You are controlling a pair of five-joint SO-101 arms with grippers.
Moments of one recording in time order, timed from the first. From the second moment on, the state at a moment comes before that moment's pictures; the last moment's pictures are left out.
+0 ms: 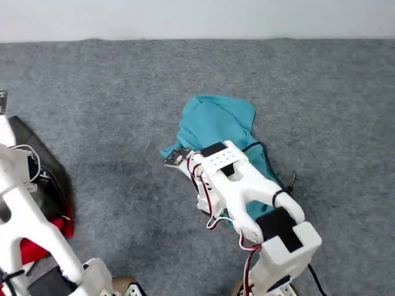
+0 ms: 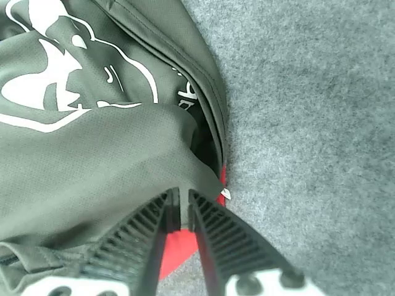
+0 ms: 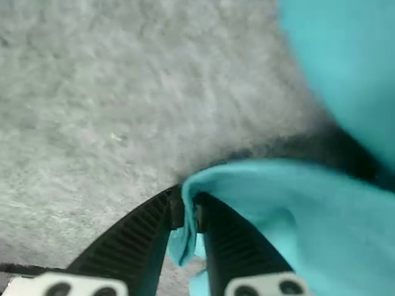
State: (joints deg) left arm -40.2 -19.6 10.0 98.9 -14.6; right arm -30.7 11.3 27.6 72.7 28.9
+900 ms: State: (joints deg) left arm -33.8 -23.7 10.0 98.9 -14.5; right arm -3.4 -49.0 26.9 100.5 45.3
